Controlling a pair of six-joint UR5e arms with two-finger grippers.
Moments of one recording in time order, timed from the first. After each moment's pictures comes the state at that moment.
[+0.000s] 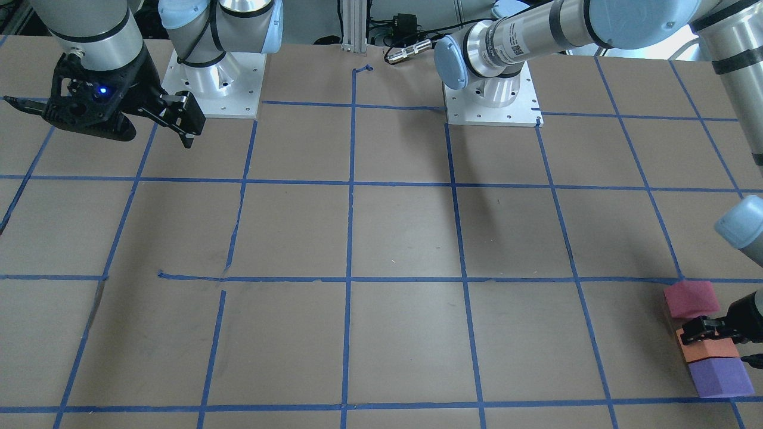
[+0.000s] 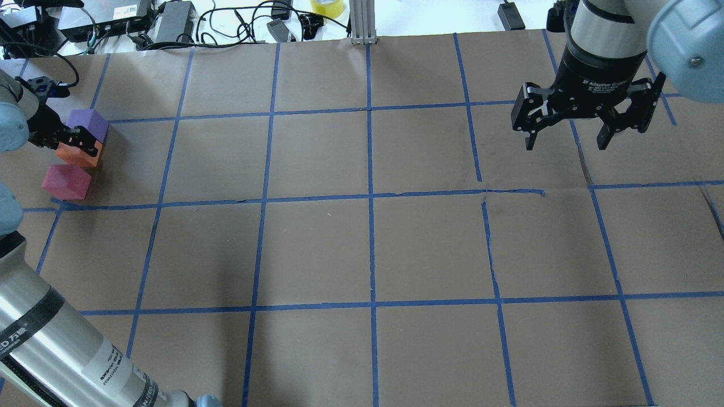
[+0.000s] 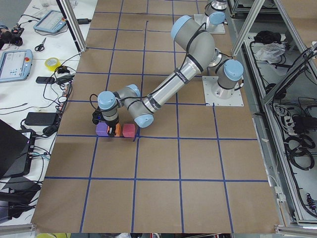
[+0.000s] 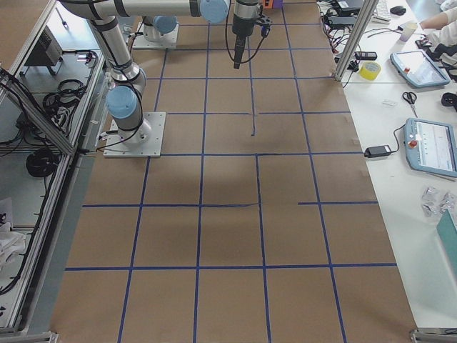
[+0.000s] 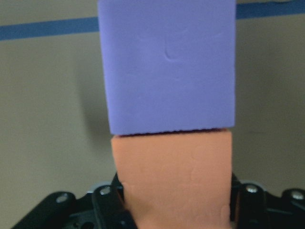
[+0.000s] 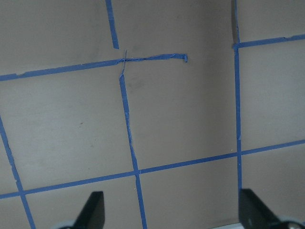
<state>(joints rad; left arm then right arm) -0.96 -2.32 -1.34 -0.99 1.56 0.67 1.56 -1.58 1.57 -1.46 -1.68 0.12</state>
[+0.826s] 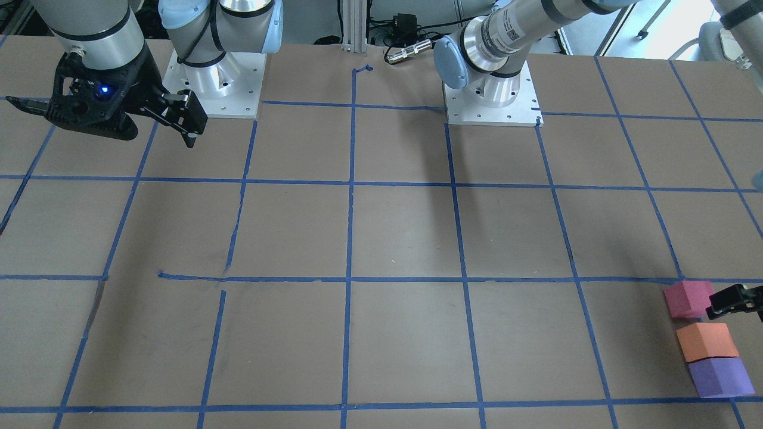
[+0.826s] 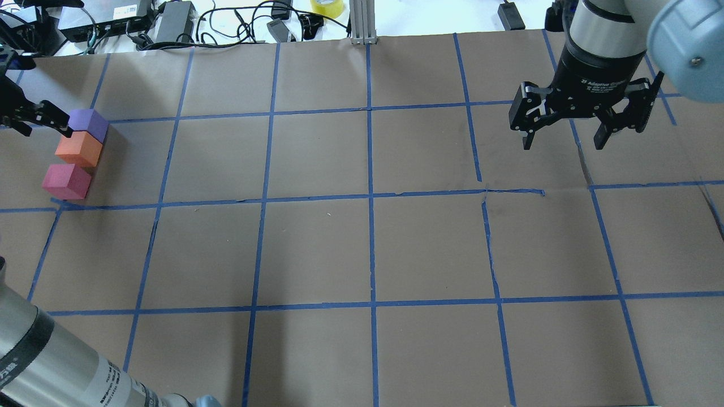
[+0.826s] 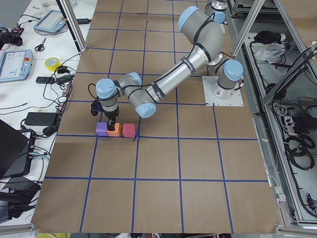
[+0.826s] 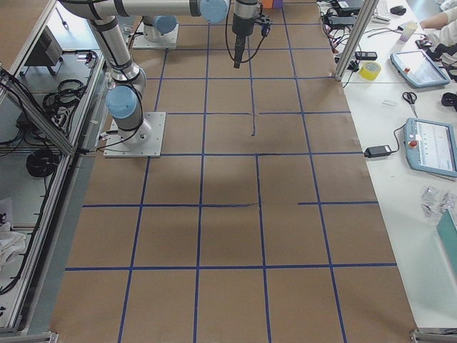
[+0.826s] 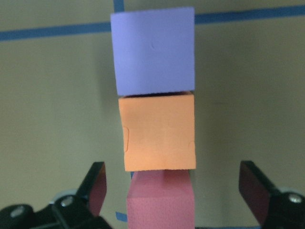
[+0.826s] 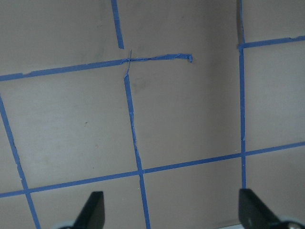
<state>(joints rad) -0.97 -2.11 -1.32 -1.22 1.57 0.67 1.56 -1.58 1.57 -1.46 -1.66 0.12</state>
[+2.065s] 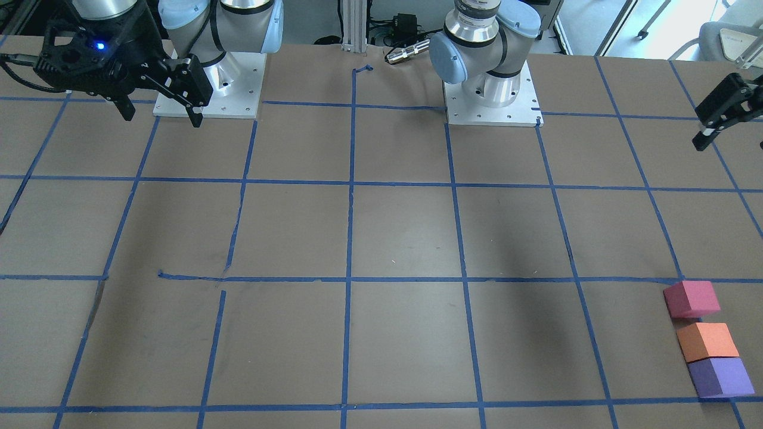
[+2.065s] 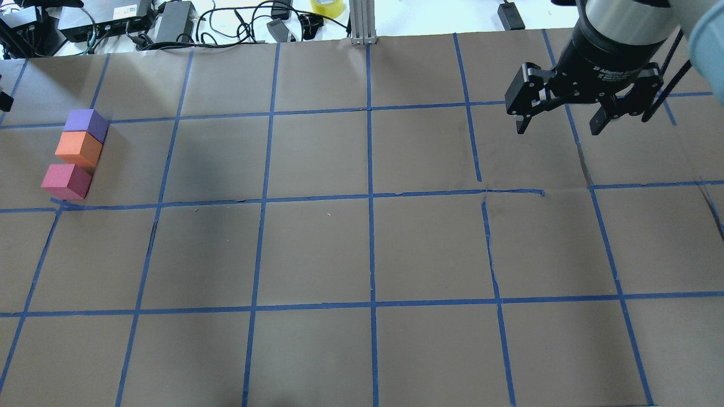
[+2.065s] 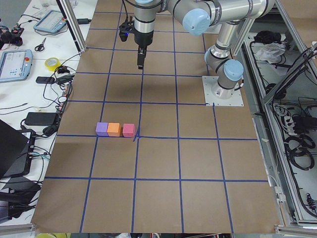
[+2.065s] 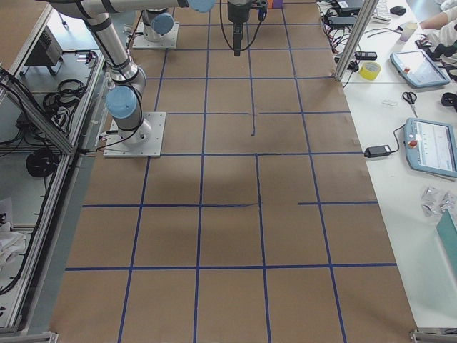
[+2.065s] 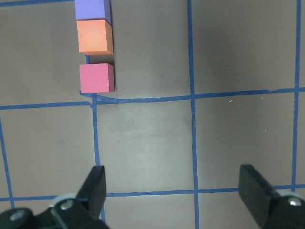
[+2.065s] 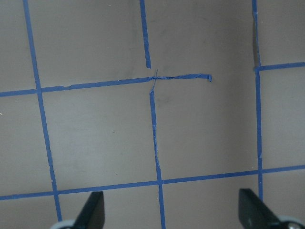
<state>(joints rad) -1.10 -1.57 -1.42 -1.60 1.55 0.53 1.56 -1.65 1.56 -1.52 -1.59 0.07</state>
